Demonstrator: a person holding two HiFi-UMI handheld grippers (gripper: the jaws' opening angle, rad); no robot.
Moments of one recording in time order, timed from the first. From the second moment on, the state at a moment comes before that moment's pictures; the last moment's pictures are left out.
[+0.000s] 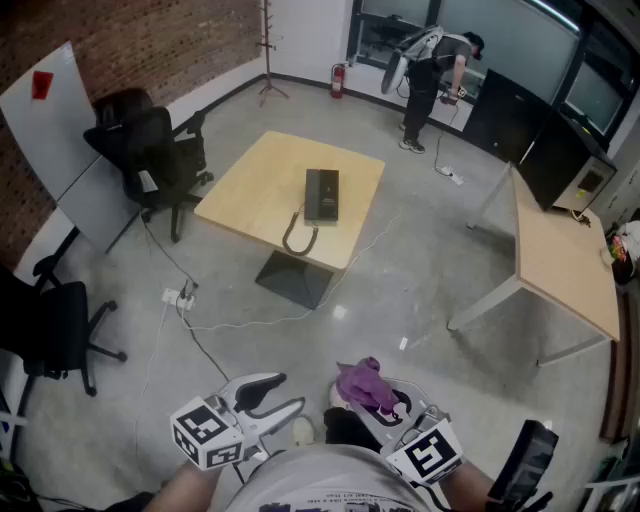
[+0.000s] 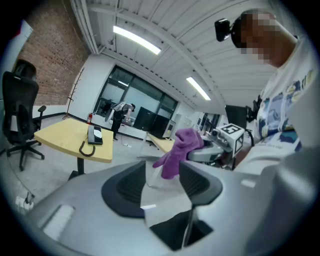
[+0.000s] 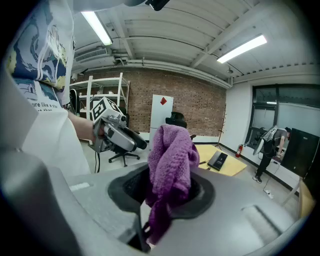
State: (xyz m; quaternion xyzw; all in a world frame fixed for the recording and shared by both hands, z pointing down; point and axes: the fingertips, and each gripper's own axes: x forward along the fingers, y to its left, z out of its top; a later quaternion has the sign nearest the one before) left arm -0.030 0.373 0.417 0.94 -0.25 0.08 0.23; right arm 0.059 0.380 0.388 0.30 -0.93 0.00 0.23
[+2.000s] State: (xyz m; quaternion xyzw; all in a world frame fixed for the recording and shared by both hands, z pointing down) left arm -0.070 -0.038 0.515 0.89 -0.22 0.11 0.38; right arm 0.039 0.046 0.426 0.39 -0.89 0.07 0.24
